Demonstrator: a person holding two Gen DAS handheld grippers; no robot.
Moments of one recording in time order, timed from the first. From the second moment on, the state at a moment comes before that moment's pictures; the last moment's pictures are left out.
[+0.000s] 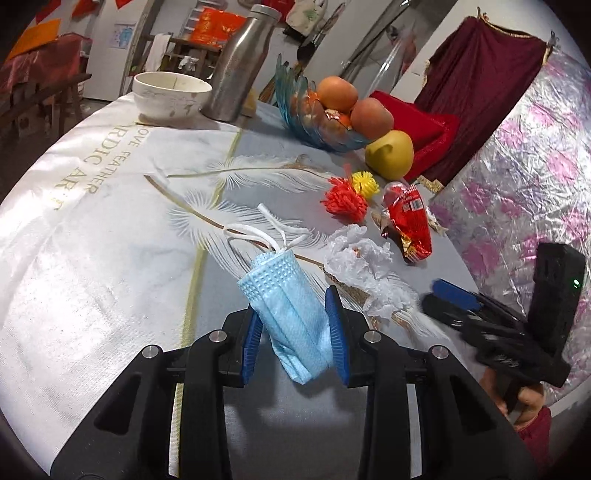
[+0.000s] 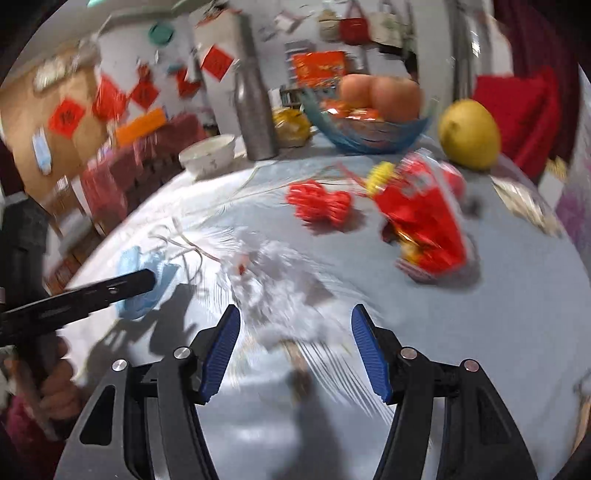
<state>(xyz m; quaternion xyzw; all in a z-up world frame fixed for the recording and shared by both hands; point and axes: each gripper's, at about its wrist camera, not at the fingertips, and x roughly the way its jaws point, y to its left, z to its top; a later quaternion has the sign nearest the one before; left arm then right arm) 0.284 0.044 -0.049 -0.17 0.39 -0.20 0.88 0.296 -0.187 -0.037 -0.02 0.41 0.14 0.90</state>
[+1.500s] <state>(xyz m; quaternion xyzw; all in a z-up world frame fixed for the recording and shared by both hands) -0.010 0.008 0.084 -0.05 0.24 -0.28 0.93 -0.048 -0.203 0.096 -0.05 0.27 0.22 0.94</state>
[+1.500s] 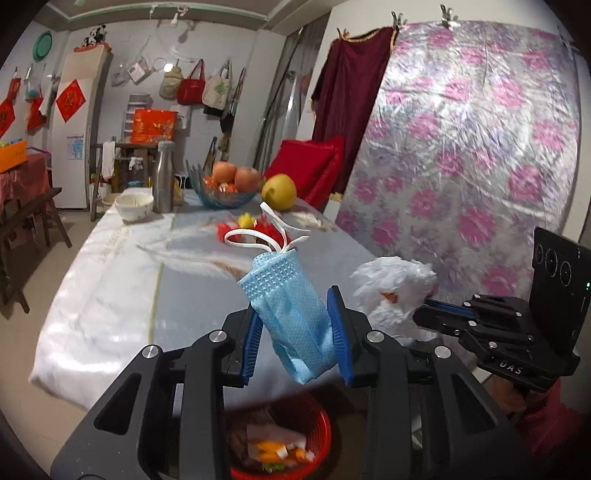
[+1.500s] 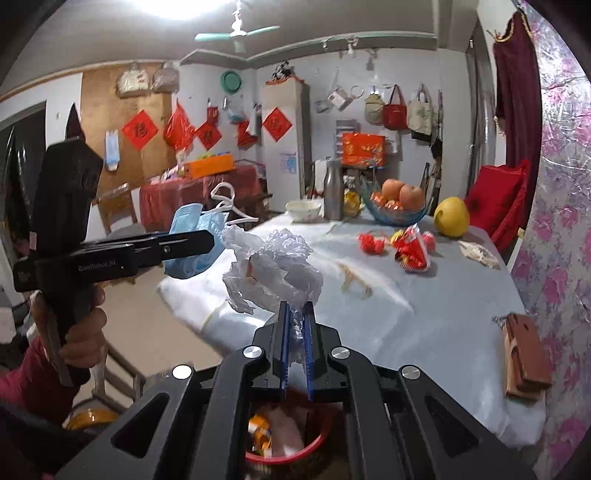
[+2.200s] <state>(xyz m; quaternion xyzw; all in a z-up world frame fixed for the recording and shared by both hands) -0.004 0.018 -0.066 -0.06 0.40 -0.24 0.88 0.025 -0.132 -0.154 -0.16 0.56 0.19 0.79</state>
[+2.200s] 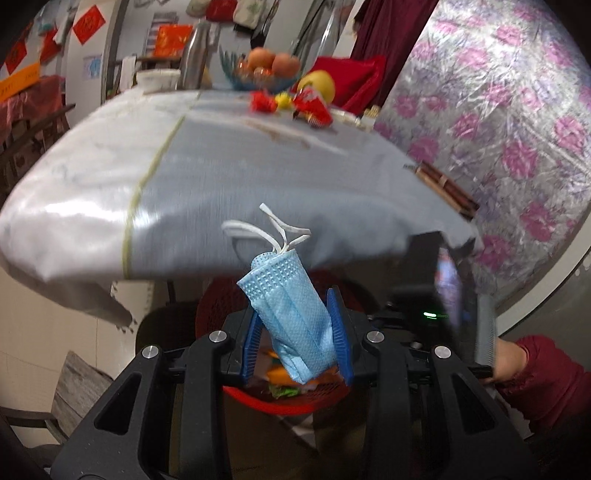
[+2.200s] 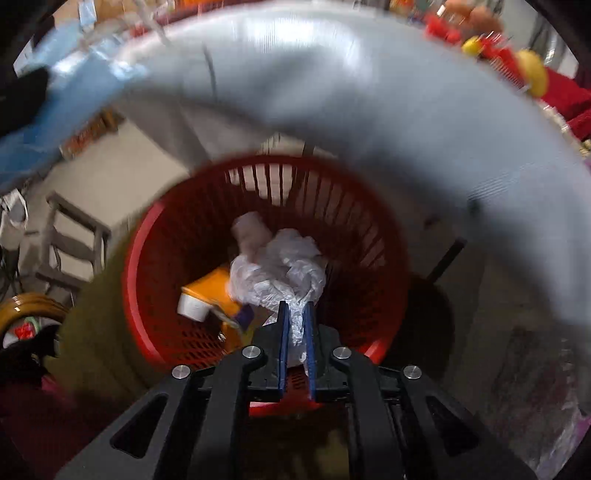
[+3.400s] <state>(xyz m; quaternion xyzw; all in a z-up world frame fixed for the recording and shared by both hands) 0.035 -0.033 -0.147 -0.02 0.51 -0.21 0.83 -0.038 -0.215 -0.051 -0.02 0.42 0.19 0.88</state>
